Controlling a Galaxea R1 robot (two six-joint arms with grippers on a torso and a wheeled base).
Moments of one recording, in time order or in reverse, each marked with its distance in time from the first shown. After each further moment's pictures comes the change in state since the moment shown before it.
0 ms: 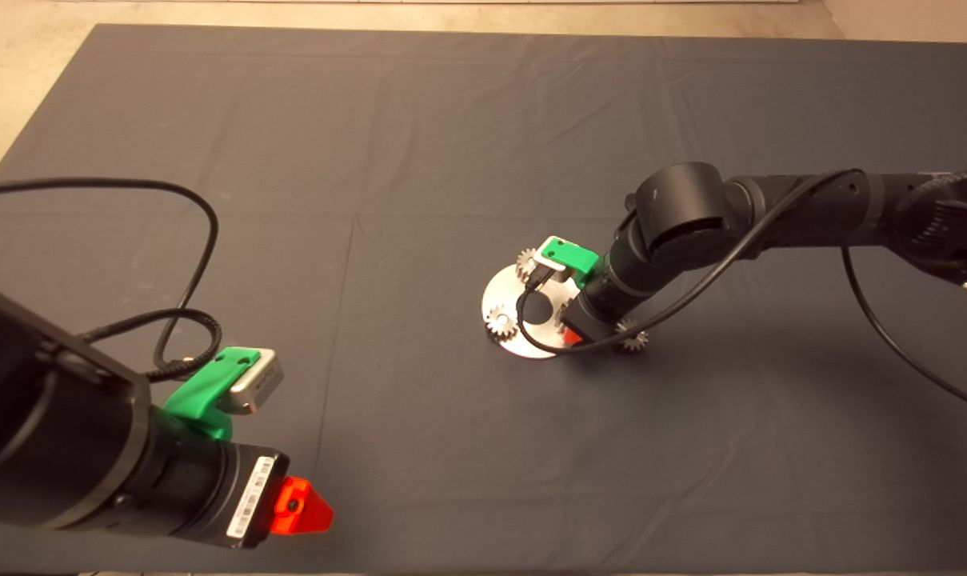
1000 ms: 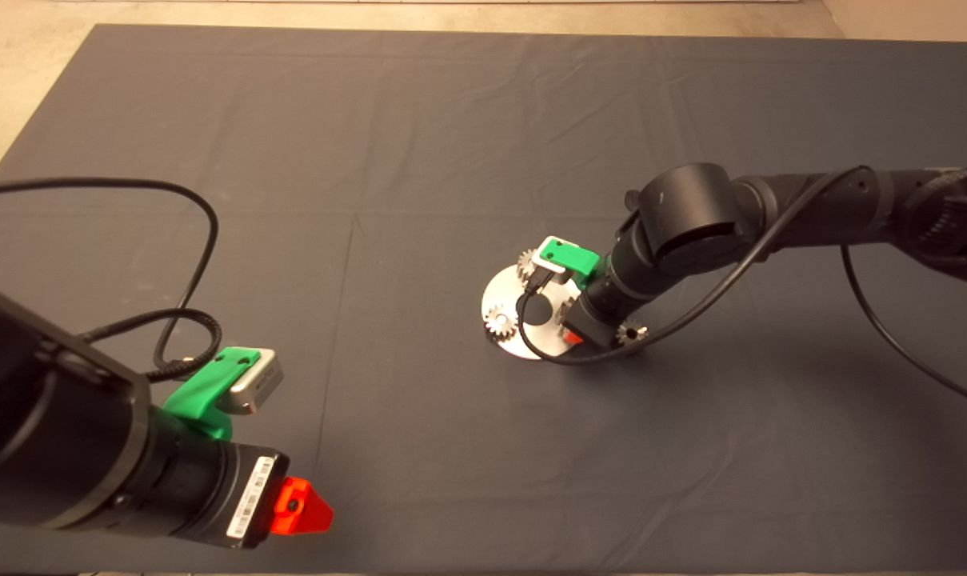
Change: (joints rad) left arm 0.000 0.000 0.000 0.000 0.000 0.000; right arm 0.042 0.001 0.077 -0.016 -0.024 0.008
